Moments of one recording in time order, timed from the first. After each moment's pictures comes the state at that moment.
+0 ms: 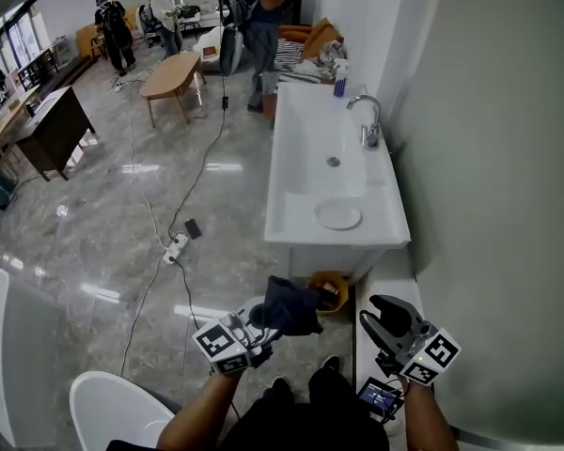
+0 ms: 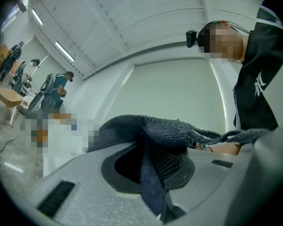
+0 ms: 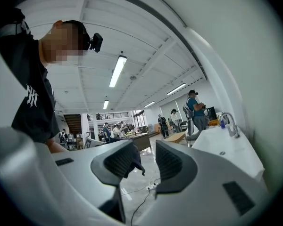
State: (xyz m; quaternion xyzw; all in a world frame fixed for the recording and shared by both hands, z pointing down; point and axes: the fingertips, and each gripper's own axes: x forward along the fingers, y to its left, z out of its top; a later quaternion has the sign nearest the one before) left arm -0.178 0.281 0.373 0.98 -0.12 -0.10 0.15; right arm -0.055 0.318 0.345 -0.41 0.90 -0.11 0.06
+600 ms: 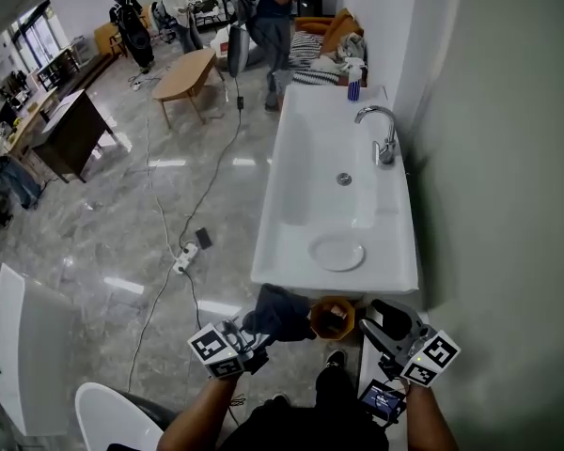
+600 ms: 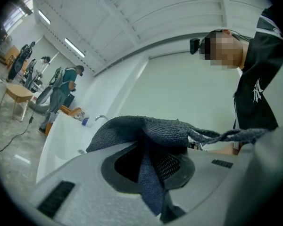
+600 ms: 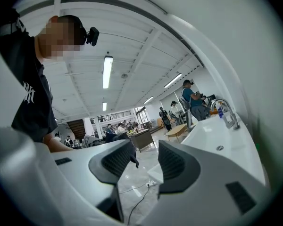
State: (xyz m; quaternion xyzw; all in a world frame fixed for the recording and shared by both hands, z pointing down) left arm -0.083 0.126 0.417 0.97 -0.17 -0.07 0.18; right arm 0.068 0.151 0.408 -0.37 0.91 -0.17 0.06
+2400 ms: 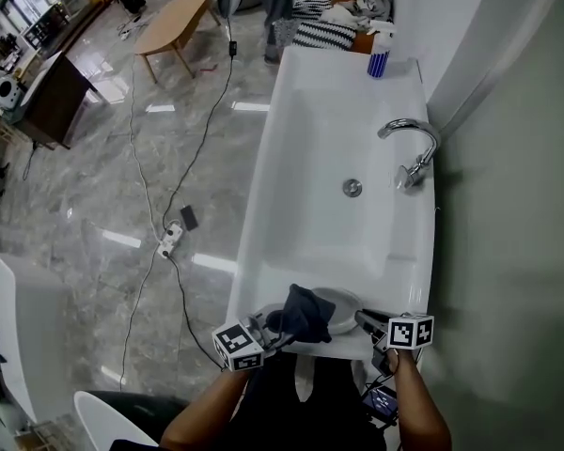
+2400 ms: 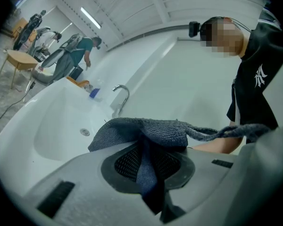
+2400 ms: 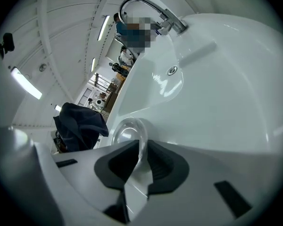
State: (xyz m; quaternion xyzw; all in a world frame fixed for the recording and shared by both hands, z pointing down) left arm 0.031 -0.121 0.578 0.95 -0.14 0.01 0.29; right arm 0.154 -0.094 0.711 -0.37 0.71 -0.59 -0.12
